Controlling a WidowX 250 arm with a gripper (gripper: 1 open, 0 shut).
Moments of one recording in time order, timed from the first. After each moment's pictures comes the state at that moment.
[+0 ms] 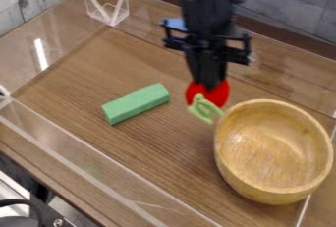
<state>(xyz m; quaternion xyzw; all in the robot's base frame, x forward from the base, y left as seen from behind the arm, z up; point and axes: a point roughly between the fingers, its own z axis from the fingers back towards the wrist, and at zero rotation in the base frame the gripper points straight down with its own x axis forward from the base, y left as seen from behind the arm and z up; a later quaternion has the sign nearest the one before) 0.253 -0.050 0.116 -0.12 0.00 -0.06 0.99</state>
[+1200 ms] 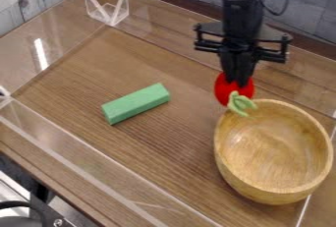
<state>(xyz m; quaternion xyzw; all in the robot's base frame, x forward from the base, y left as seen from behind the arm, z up) 0.295 -0.055 0.096 -0.08 -0.02 0.05 1.00</state>
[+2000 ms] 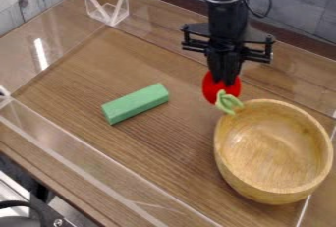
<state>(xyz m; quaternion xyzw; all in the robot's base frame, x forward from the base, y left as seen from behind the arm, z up) 0.295 -0.046 0.092 -0.07 -0.03 0.06 1.00</state>
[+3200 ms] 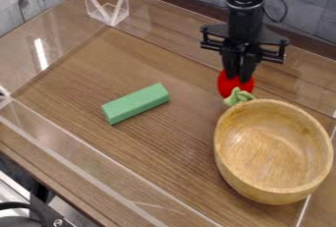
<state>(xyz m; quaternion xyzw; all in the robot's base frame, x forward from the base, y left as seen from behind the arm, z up) 0.329 -0.052 0.073 -0.05 -0.04 0.07 1.00</state>
